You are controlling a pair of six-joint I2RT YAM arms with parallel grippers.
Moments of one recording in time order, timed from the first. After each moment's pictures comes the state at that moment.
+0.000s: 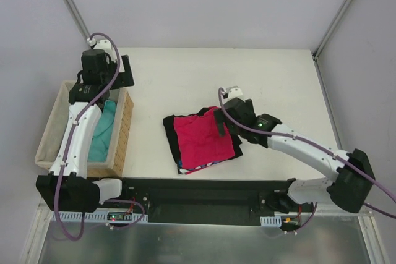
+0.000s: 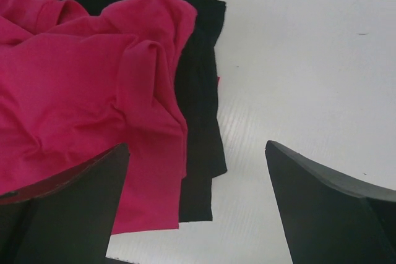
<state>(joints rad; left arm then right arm) 0.02 1.25 1.29 -0.60 -0.07 -0.10 0.88 1.23 0.96 -0.56 0.47 0.34</state>
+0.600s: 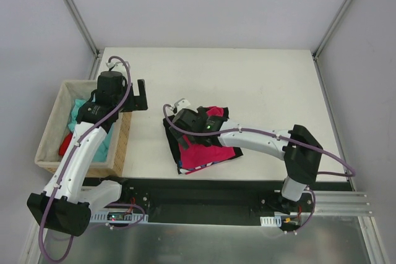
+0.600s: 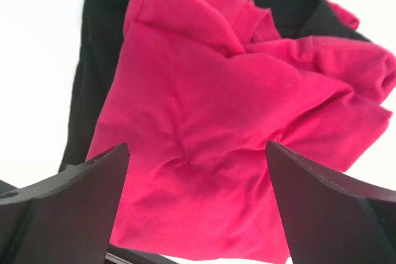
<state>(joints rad) -0.20 1.04 1.10 -0.73 -0.09 -0.20 1.15 1.73 1.35 -0.60 0.44 0.33</state>
